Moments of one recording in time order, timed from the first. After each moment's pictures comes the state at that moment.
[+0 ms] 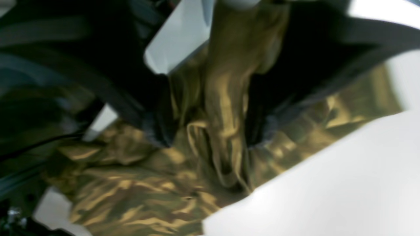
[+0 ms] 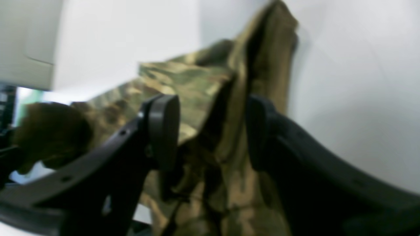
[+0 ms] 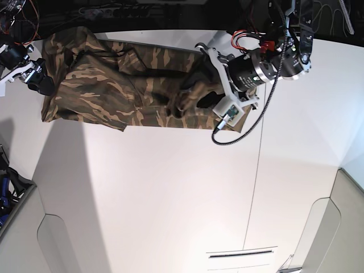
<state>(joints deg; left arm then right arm) 18.7 -10.4 3.1 117.4 -33.2 -31.2 53.2 -19.1 11.2 43.9 92.7 59.3 33.1 -64.7</state>
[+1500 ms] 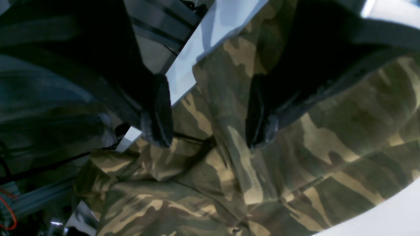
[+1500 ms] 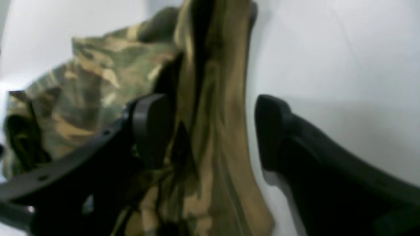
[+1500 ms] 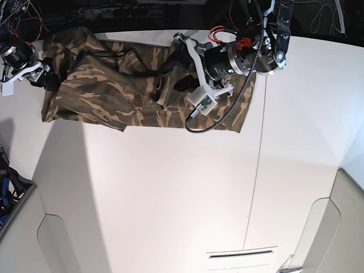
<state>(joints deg) 18.7 -5.9 8.0 111.8 -32.5 -31.0 56.0 -18.2 14.2 36.9 83.0 49.4 34.0 -53.5</state>
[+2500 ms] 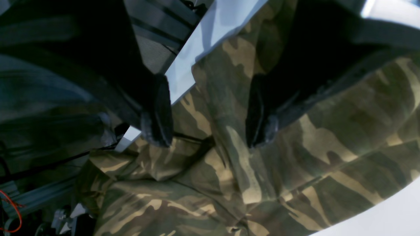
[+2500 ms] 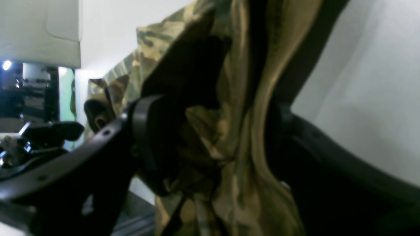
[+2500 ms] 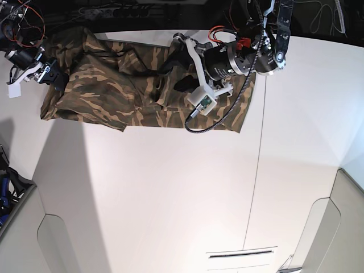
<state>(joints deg) 18.7 -5.8 8.0 111.8 -32.3 -31.0 55.8 -16.1 15.5 36.9 78.9 66.7 35.0 -69.2</state>
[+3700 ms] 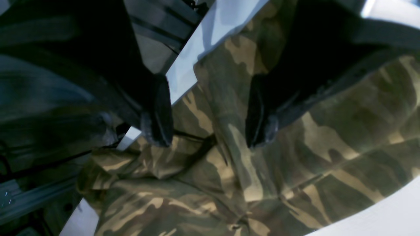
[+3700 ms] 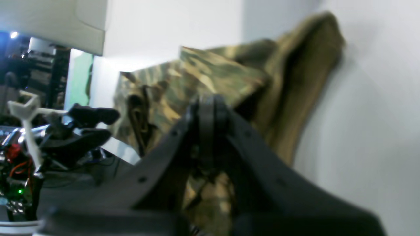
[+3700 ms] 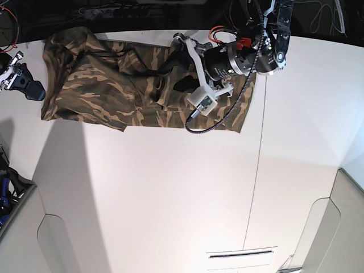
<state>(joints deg) 18.7 -5.8 8.0 111.8 -32.6 -31.0 55.8 -16.7 21.6 41.0 88.8 81.8 35.2 -79.1</state>
